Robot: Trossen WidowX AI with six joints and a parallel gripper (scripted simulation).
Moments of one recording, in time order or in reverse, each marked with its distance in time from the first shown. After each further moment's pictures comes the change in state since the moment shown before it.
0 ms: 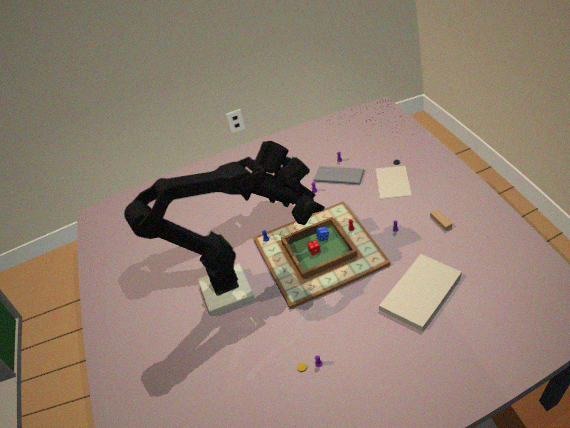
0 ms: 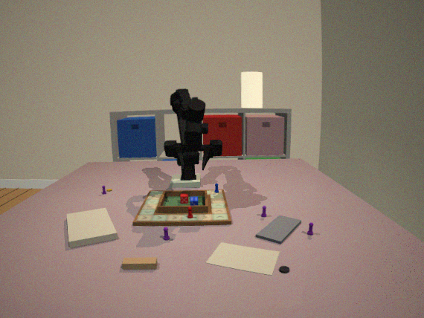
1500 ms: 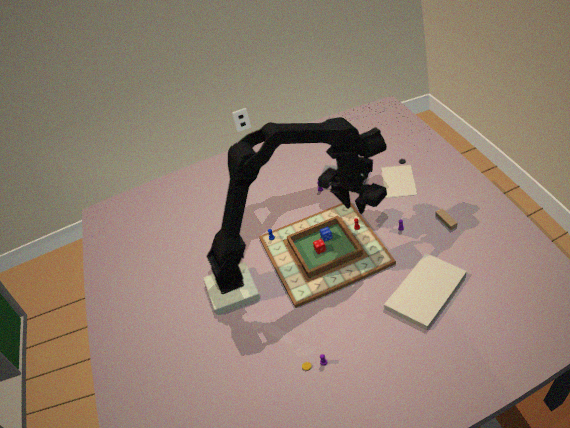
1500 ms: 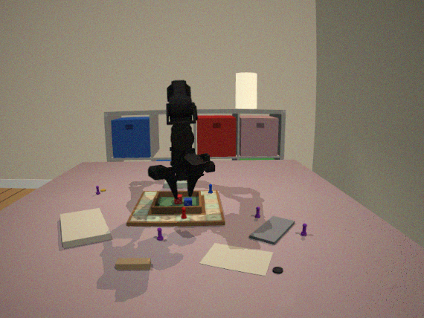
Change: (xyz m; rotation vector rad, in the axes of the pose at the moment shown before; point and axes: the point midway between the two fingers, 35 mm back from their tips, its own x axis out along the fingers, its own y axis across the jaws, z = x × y) arm 0.109 -0.010 0.032 -0.476 0.795 0.204
